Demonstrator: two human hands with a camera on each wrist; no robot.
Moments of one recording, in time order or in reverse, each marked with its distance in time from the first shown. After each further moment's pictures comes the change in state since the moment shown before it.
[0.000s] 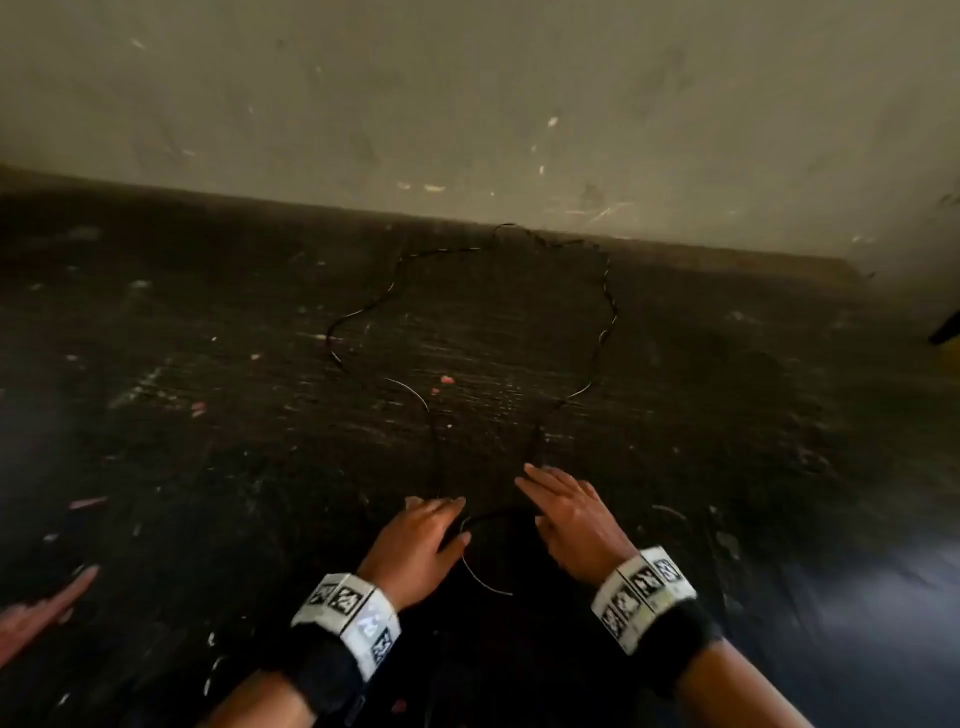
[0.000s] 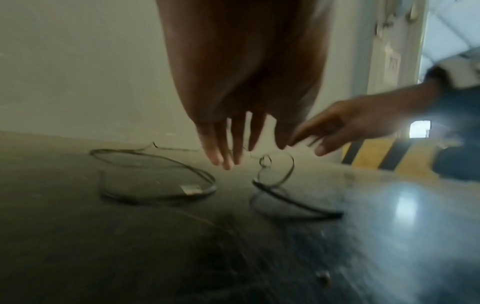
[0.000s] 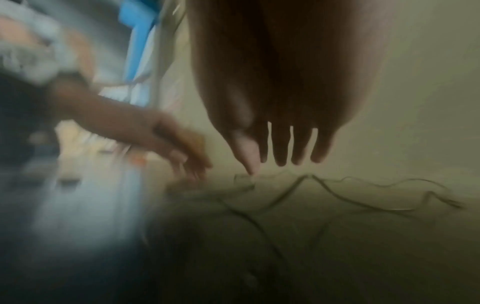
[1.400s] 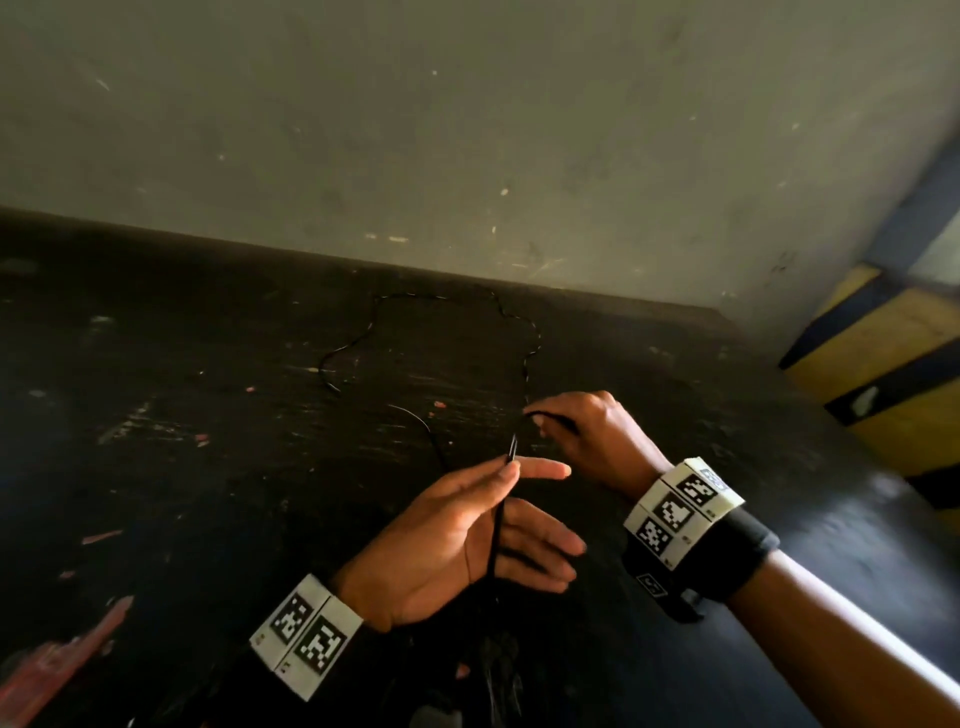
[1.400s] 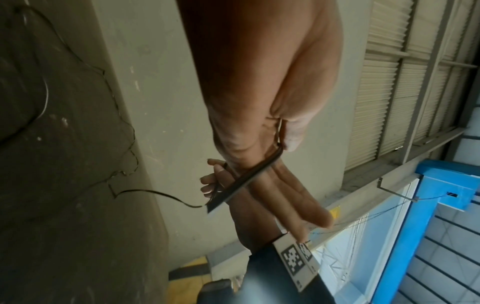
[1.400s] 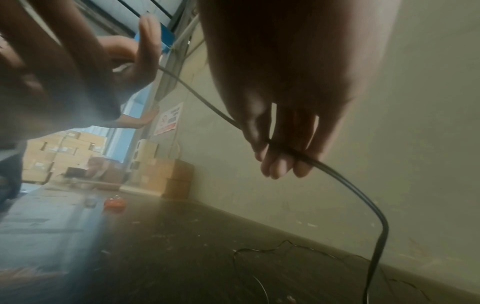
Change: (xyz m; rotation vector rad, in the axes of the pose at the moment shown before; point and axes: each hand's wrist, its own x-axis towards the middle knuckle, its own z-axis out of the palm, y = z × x) left_hand -0.134 0.031 -0.162 -1.677 -0.634 0.243; right_hand -0.049 -0.131 -0.116 0.018 0.471 -0.109
